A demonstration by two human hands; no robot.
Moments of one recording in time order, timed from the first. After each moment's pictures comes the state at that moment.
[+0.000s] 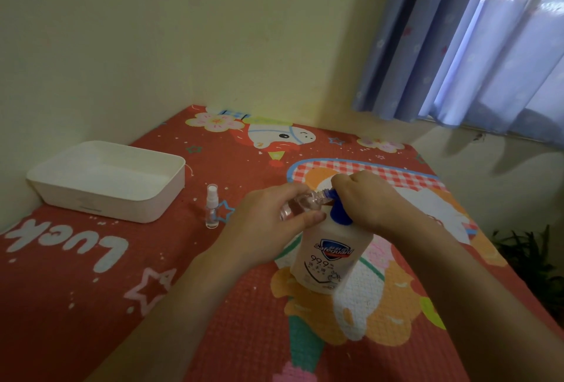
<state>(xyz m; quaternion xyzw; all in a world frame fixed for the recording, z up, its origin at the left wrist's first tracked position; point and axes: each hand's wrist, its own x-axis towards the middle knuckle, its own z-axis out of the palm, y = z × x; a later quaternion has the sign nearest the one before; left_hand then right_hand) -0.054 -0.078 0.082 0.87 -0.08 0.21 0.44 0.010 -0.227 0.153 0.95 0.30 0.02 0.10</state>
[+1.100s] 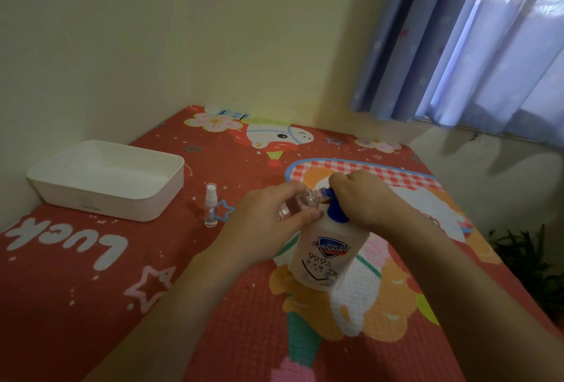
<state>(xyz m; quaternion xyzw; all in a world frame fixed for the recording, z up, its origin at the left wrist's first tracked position) -0.057 -0.080 0.080 0.87 -0.07 0.21 0.45 0.008 -0.228 0.152 0.95 0.30 0.02 0.11</state>
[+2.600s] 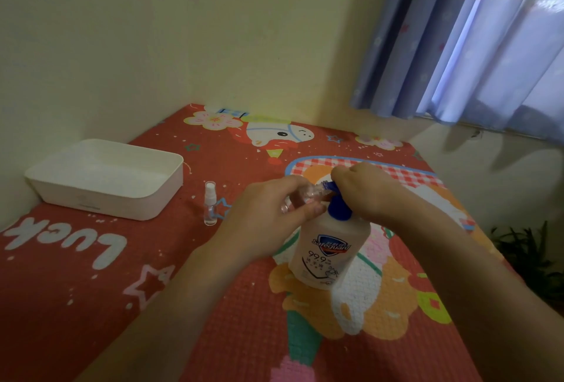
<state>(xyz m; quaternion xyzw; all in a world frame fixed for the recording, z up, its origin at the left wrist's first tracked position) -0.052 -0.078 0.082 0.87 -0.09 0.23 0.42 0.009 -0.230 0.162 0.95 0.29 0.00 0.11</state>
